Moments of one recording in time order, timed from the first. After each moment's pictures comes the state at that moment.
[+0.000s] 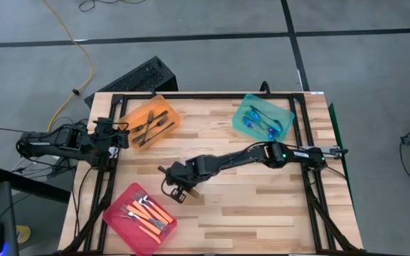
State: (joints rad) left arm -0.09 0.31 0.60 -1.16 -0.69 -1.18; right arm 0.19 2.48 2.32 -0.96 0.03 0.75
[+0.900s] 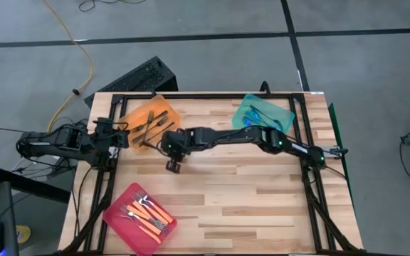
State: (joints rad) left arm -0.09 0.31 0.60 -1.16 -0.69 -1.20; right arm -0.02 2.47 2.32 -0.74 0.04 0.18
